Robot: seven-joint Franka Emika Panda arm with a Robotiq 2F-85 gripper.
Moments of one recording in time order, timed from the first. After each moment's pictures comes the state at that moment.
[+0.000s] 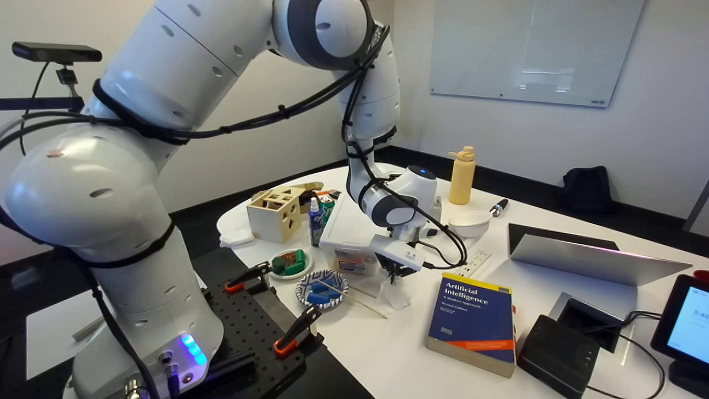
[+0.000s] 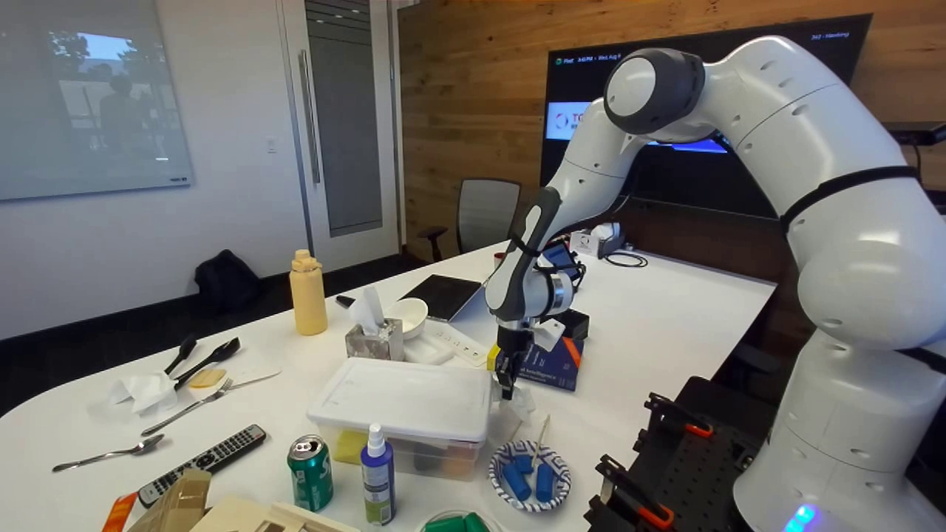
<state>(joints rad) -0.33 0.79 0.12 -2.11 0.12 2.81 -0.67</state>
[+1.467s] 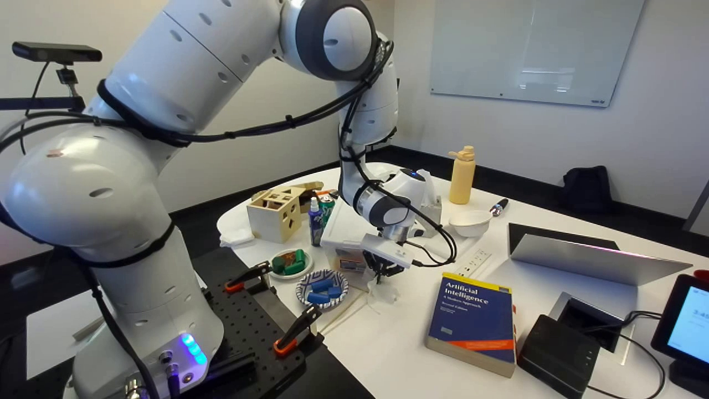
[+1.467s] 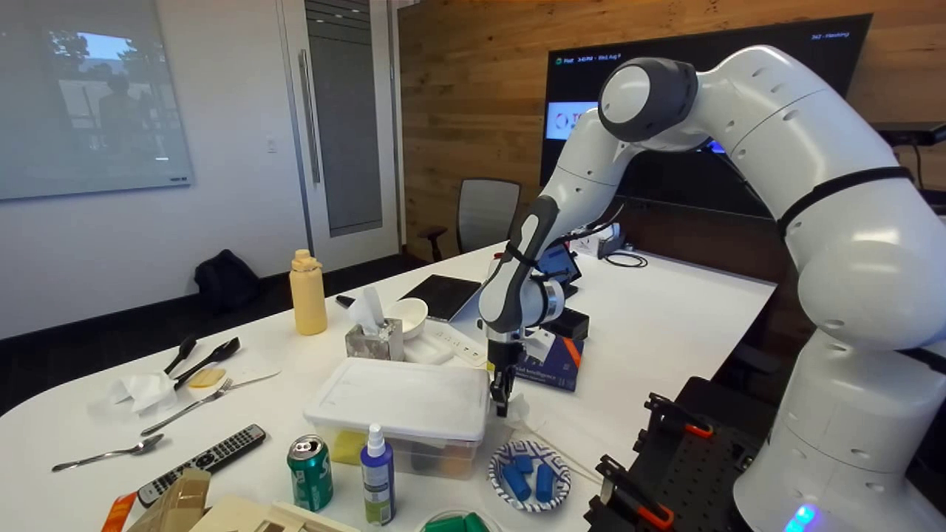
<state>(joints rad) -0.33 0.84 0.17 -2.09 0.00 2.74 -0.60</state>
